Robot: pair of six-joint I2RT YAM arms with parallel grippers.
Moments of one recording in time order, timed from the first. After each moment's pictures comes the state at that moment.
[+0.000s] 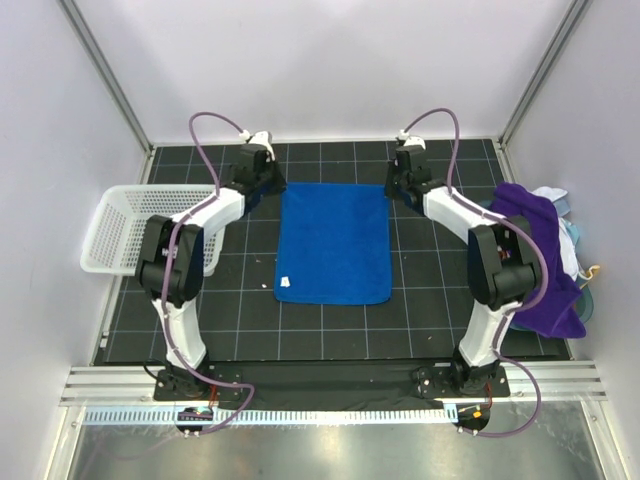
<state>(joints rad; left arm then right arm) -0.32 1.95 1.40 0.00 0.01 -0.39 0.28 1.87 1.33 -0.10 0.12 0.31</state>
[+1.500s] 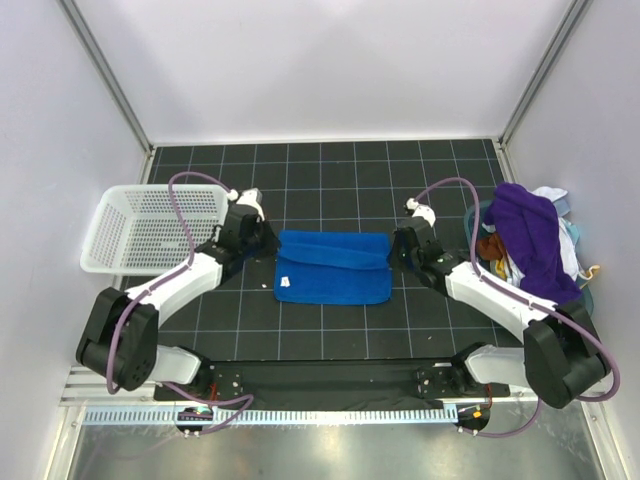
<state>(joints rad) -0.44 1.37 0.75 -0.04 -0.02 -0.55 0.50 1.25 0.68 -0.21 0.20 0.57</state>
